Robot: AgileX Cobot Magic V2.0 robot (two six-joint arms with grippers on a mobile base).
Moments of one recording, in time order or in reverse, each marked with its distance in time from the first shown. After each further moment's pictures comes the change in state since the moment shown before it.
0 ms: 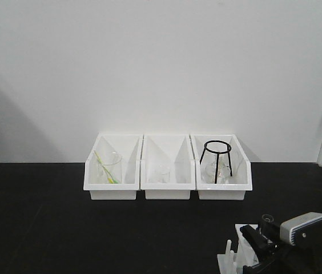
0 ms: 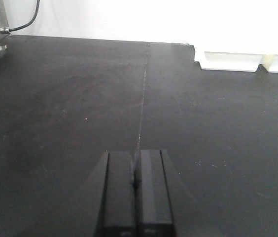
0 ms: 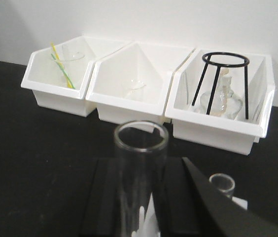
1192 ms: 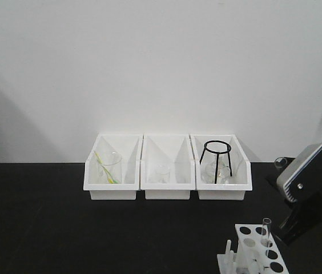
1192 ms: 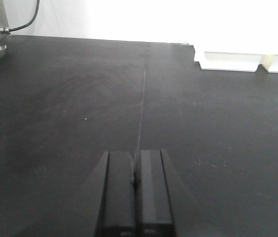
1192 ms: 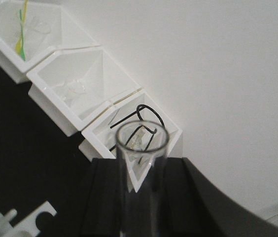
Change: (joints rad) left arm 0.000 0.000 0.000 0.000 0.000 0.000; right arm 0.000 -0.311 -0.337 -0.725 0.671 0.079
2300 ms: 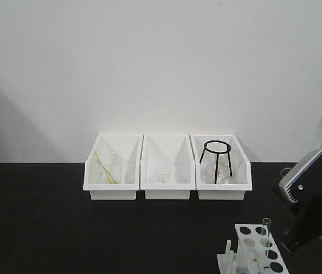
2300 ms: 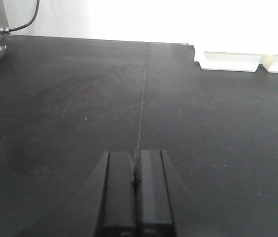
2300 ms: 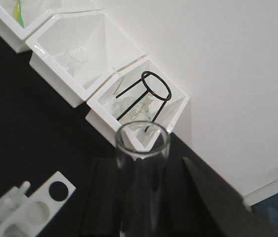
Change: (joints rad) left arm 0.000 0.000 0.000 0.000 0.000 0.000; right arm 0.000 0.000 0.000 -0.442 0.084 0.620
